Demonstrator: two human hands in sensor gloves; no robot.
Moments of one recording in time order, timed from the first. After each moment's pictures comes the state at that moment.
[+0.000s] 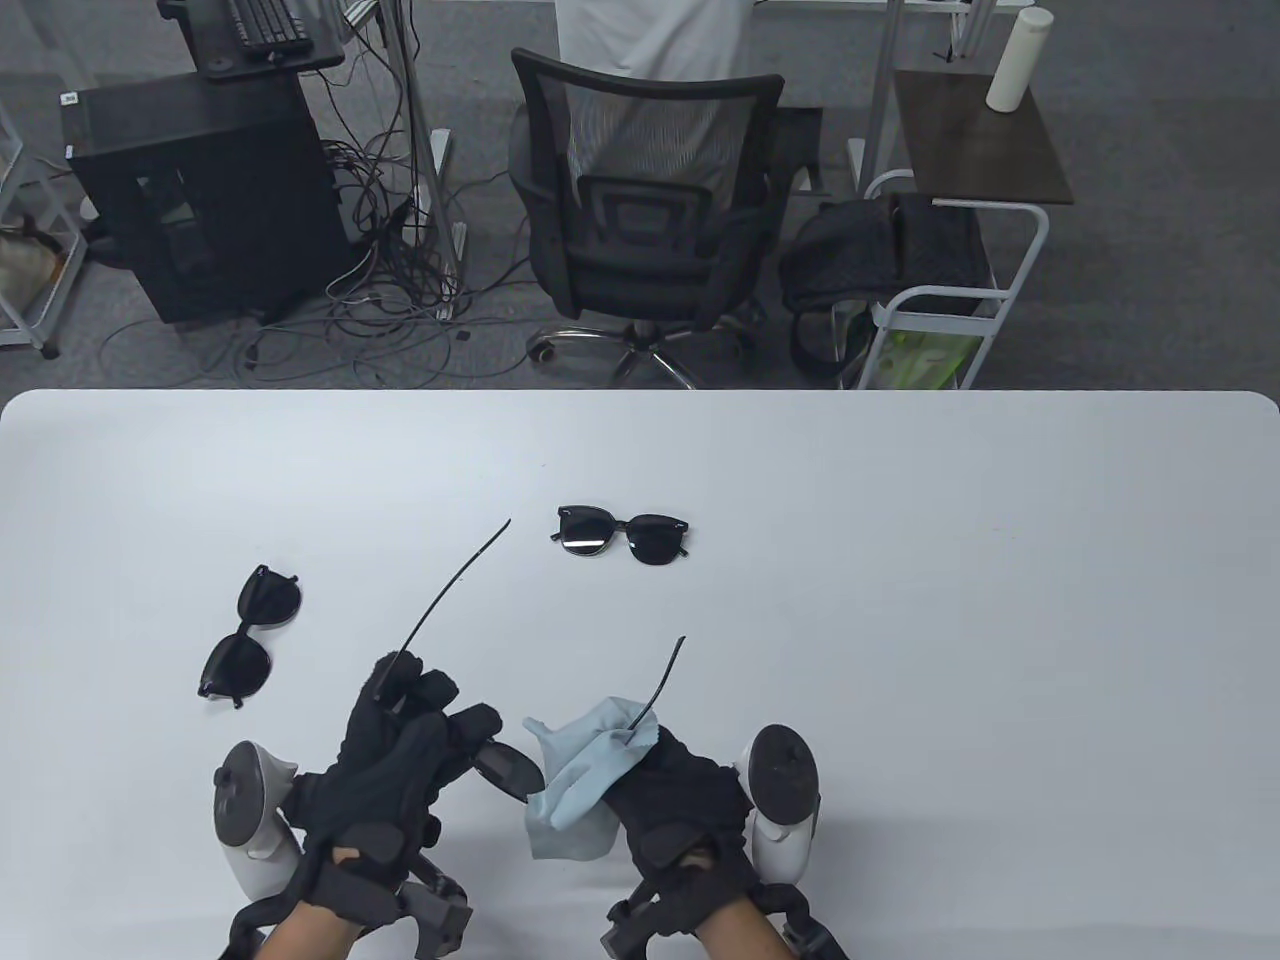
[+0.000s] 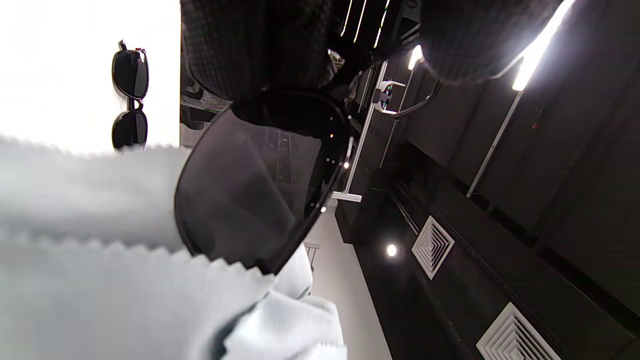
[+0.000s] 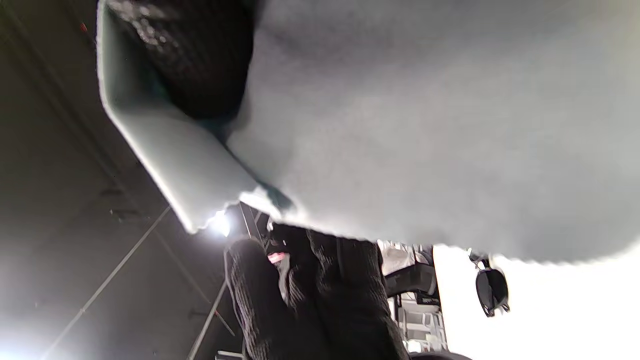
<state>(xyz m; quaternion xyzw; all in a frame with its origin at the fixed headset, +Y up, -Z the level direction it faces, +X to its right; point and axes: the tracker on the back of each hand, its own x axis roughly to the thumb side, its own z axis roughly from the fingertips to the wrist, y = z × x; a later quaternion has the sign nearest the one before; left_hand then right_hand) -0.252 -0.704 -0.221 0.00 -0.10 0.79 0.61 0.028 -0.720 -0.232 0.16 0.09 0.65 0.73</state>
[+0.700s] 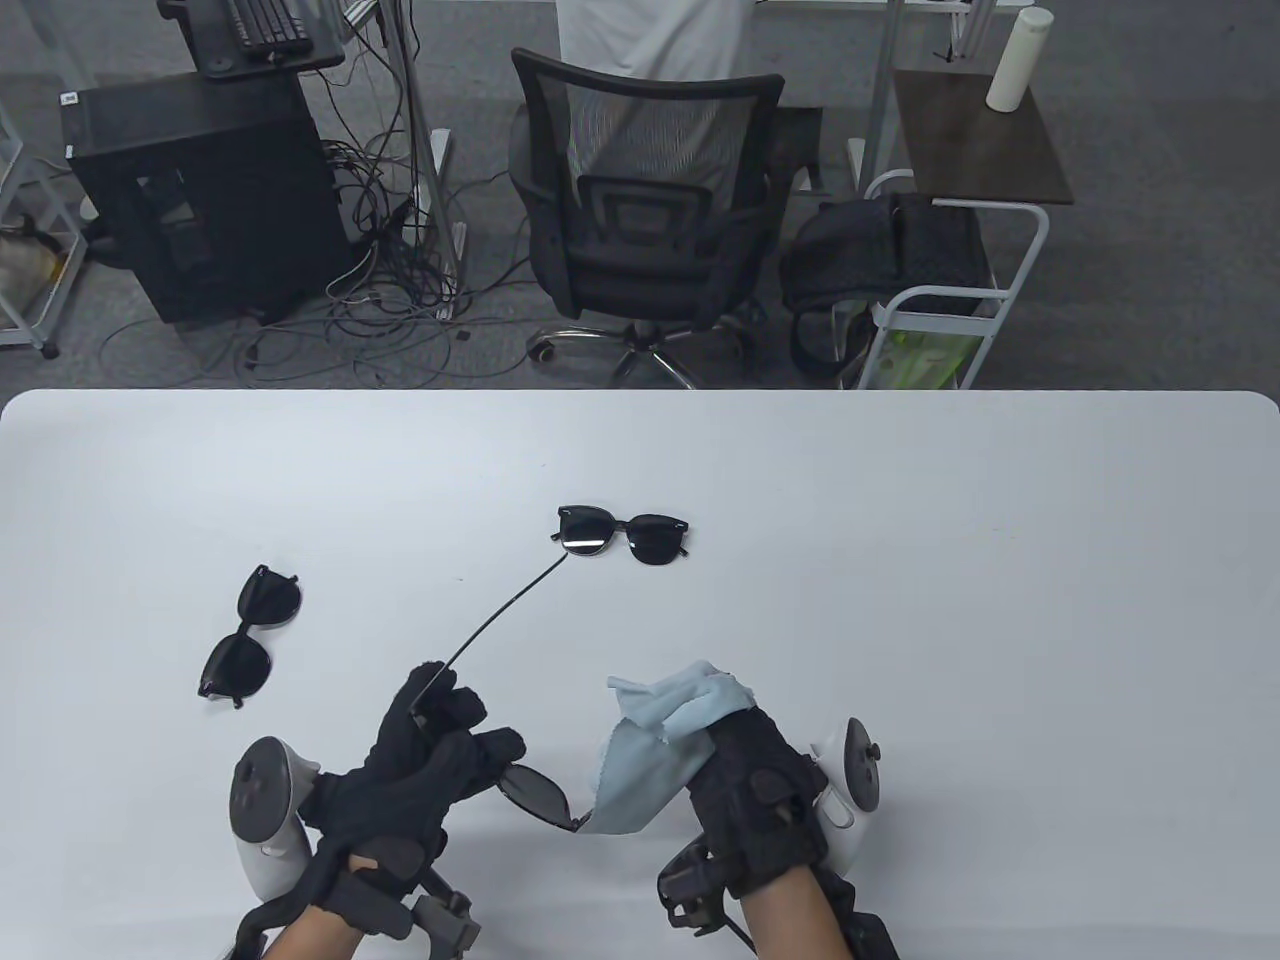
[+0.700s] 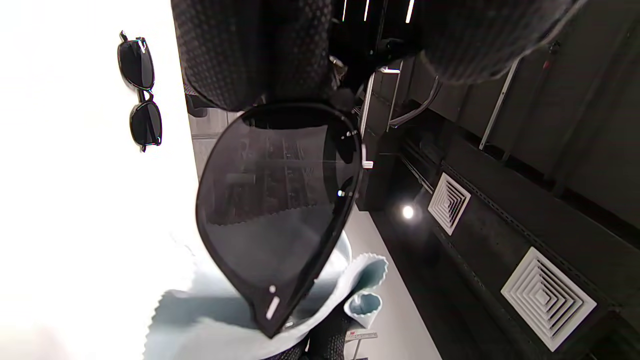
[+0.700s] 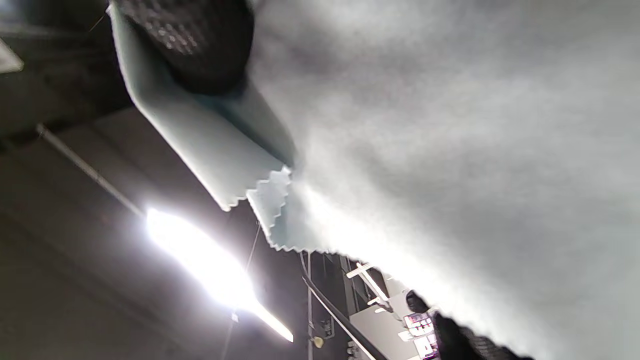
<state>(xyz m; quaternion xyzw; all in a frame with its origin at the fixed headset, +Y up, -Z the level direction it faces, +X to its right) -0.238 -0.703 -0.219 -0.02 -0.14 0.74 0.66 0.086 -0.735 -0.252 0.02 0.11 0.44 0.89</state>
